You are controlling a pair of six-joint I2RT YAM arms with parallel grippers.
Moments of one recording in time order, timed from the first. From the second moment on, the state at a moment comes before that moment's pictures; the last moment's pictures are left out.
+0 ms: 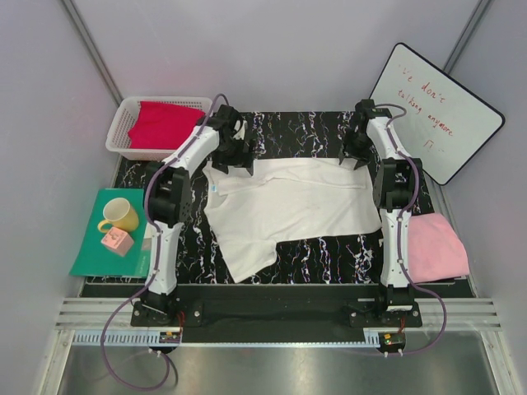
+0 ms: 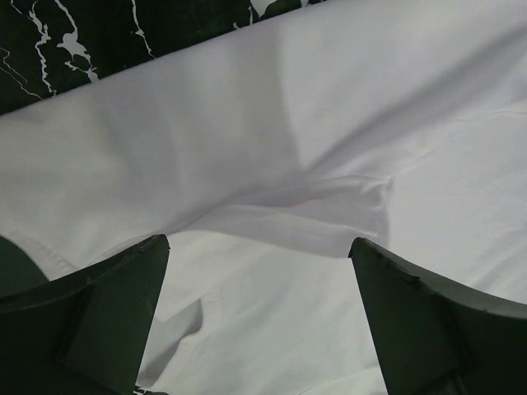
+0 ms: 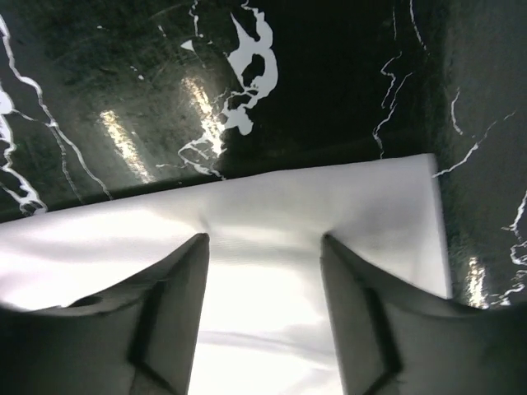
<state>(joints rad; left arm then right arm) -0.32 2.26 2.01 -0.95 0.19 -0.19 0.03 2.57 2.37 -1.11 -0.04 0.37</state>
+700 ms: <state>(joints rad) -0.32 2.36 2.13 -0.96 0.18 -0.22 0.03 2.36 2.29 -1.06 -0.12 0.31</state>
